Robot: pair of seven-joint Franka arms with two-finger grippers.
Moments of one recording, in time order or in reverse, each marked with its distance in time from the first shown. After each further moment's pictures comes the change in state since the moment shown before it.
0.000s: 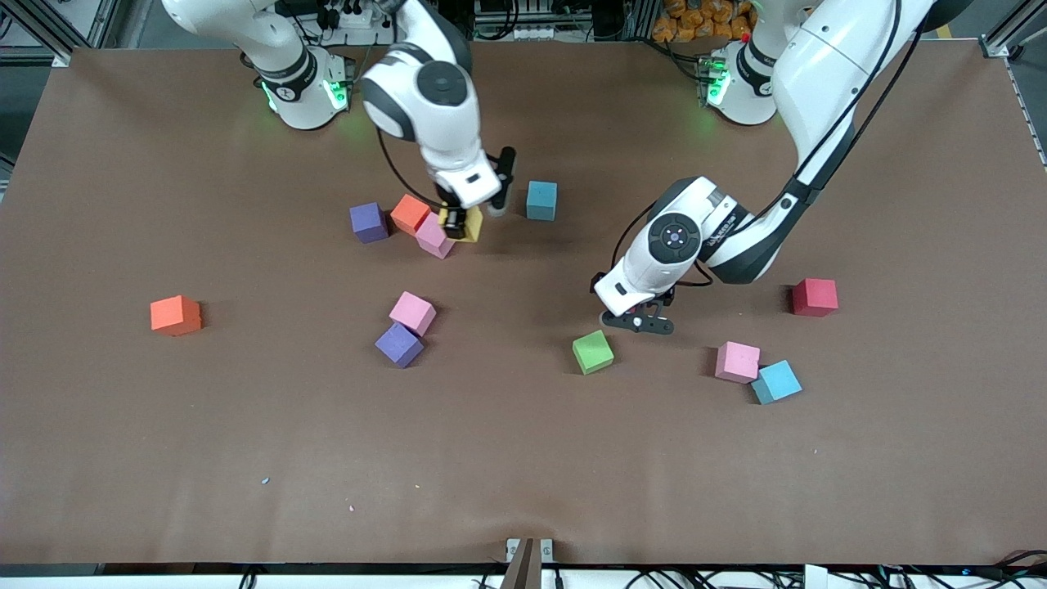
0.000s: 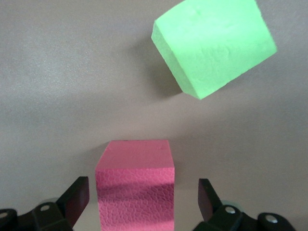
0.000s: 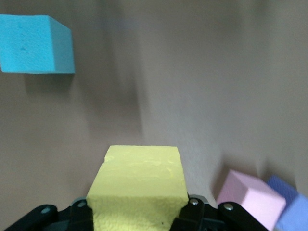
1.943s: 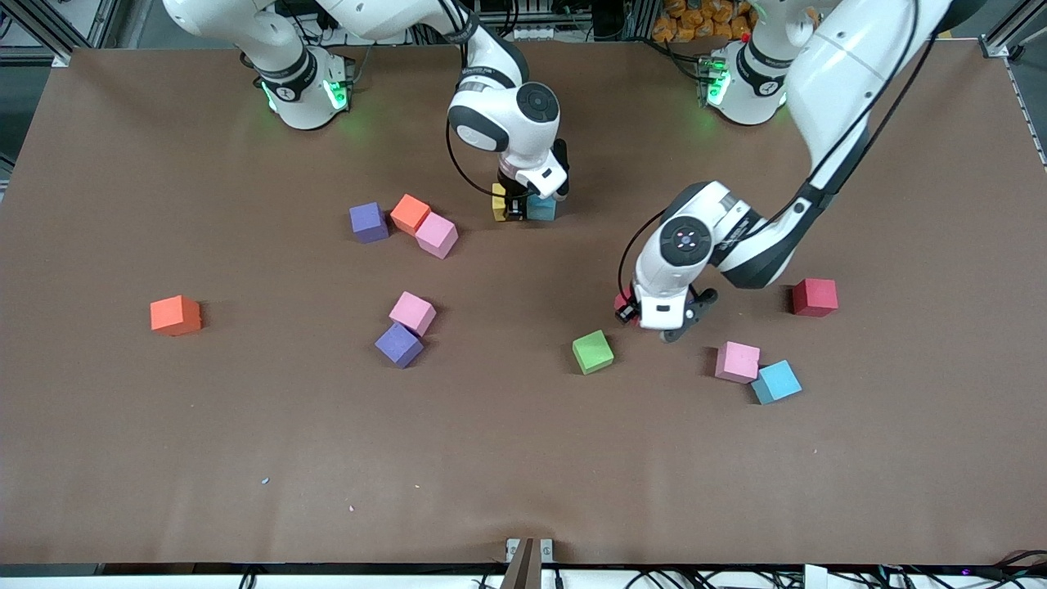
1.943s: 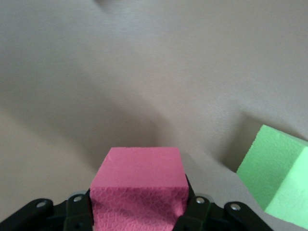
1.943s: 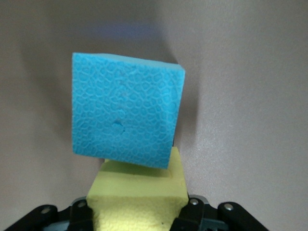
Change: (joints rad) left arm 0.155 -0.022 -0.110 -0.052 0.054 0.000 -0.980; right arm 0.076 0.277 0.120 0.126 -0.081 -0.023 0.108
